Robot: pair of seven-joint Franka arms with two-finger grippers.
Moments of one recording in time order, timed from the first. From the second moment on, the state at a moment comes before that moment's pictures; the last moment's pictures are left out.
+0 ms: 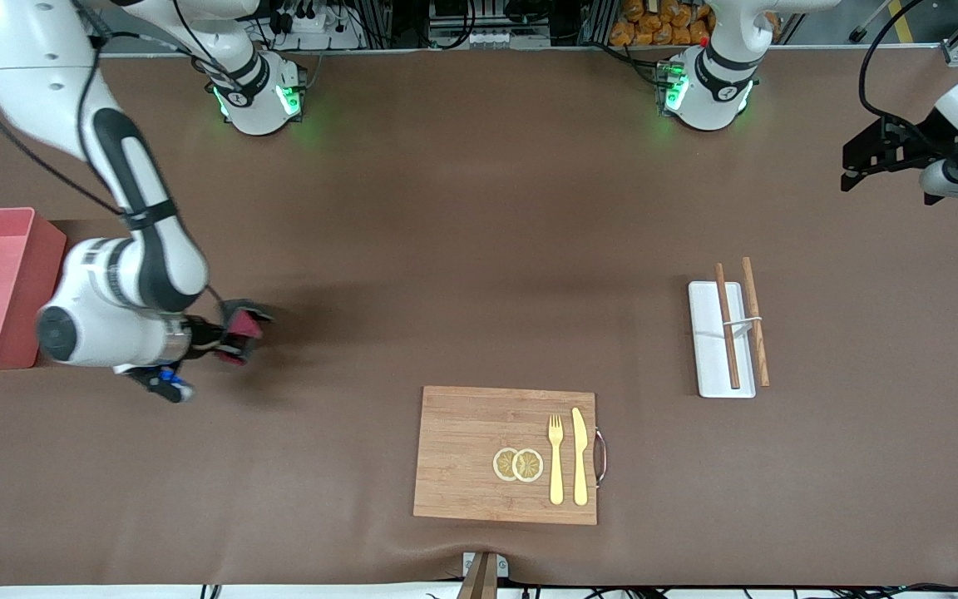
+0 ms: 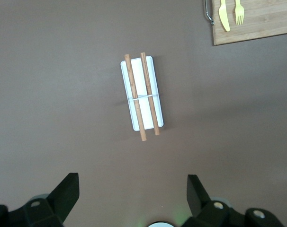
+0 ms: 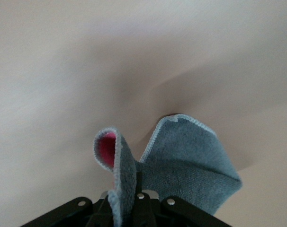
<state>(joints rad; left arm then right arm) -0.08 -0.01 -0.04 -1.48 0.01 1.44 0.10 0.07 0.53 0.03 -1.78 0.27 2.07 0.46</state>
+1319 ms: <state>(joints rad) -0.06 -0.01 -0.05 -1.50 0.01 1.45 0.07 -0.19 0.36 -0.03 -1.47 -0.02 1.55 -0.13</state>
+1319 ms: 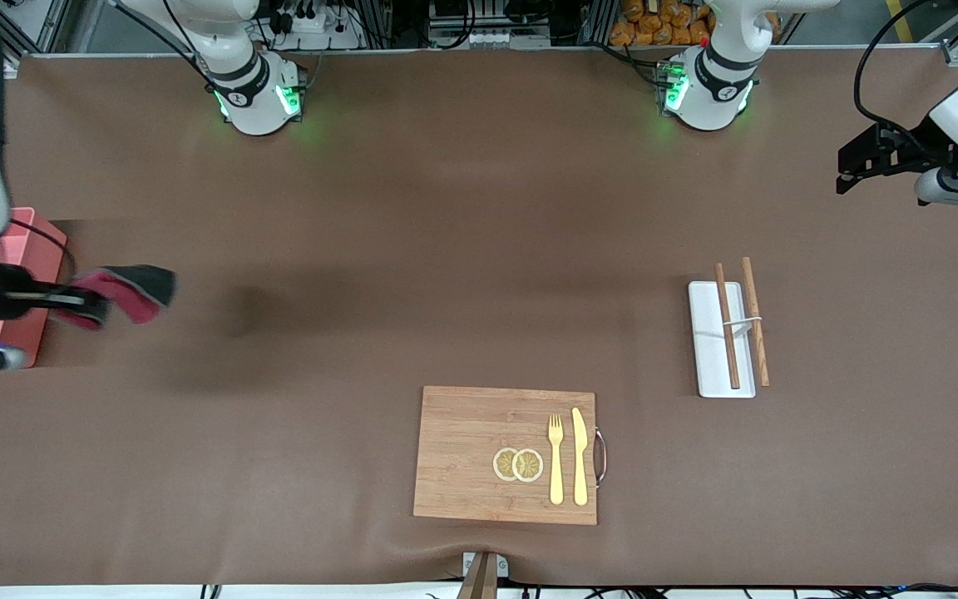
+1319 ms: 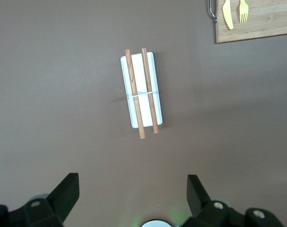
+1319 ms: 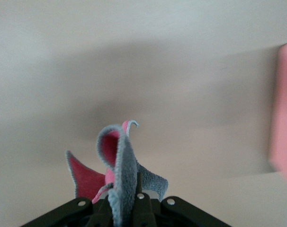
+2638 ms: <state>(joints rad) -0.05 -0.01 -0.05 -1.49 0.01 1.45 0.07 -0.71 0.63 -0.03 -1.41 -0.04 2.01 -1.02</state>
